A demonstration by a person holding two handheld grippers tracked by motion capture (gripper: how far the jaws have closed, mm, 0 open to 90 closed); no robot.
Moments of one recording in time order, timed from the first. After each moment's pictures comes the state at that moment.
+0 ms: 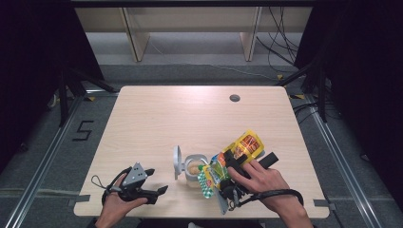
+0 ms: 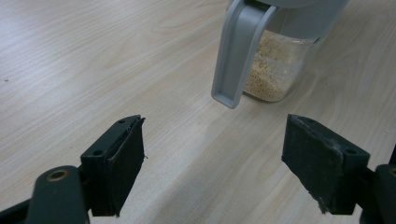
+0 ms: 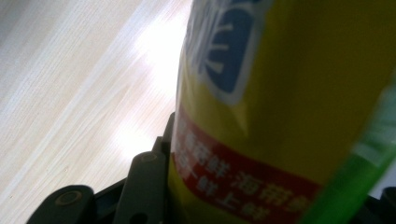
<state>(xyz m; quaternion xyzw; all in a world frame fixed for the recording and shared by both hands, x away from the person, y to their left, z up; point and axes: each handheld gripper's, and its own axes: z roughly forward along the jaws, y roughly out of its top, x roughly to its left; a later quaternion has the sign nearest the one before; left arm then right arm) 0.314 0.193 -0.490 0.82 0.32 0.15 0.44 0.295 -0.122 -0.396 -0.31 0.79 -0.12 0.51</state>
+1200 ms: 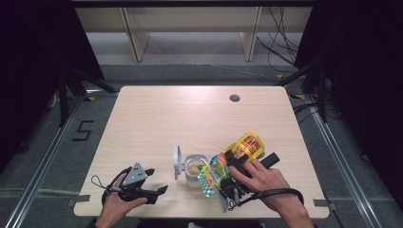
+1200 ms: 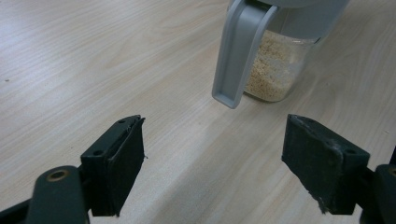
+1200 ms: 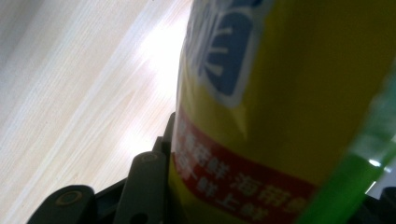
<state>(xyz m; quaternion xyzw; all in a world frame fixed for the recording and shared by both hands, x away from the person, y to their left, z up) 0.314 0.194 -0.490 0.82 0.33 0.15 0.44 0.297 -0.124 -0.396 -0.29 0.81 -0.11 0.50</state>
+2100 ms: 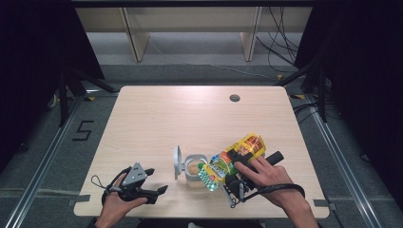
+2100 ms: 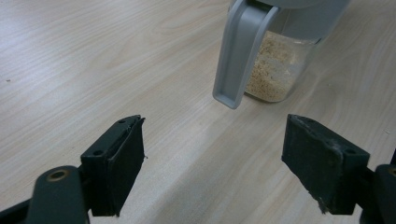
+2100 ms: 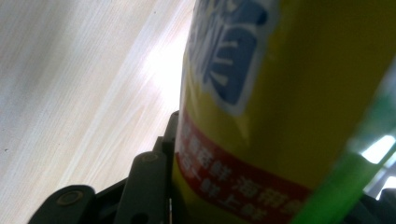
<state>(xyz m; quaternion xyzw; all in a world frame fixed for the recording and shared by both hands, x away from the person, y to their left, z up) 0.313 0.193 -0.491 0.82 0.33 0.15 0.44 0.309 -0.139 -0.401 -0.26 0.84 -0.04 0.48</state>
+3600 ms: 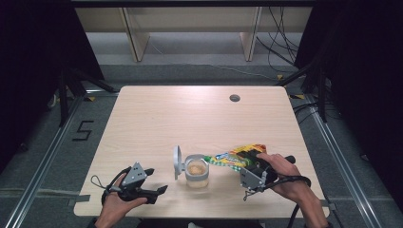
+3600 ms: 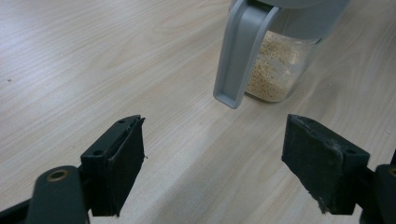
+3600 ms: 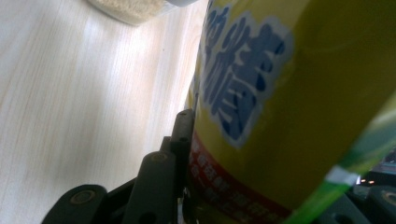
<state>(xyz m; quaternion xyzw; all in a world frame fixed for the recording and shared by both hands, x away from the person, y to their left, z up) 0.313 0.193 -0.491 0.82 0.33 0.15 0.45 0.336 -0.193 -0.407 -0.16 0.88 0.15 0.42</state>
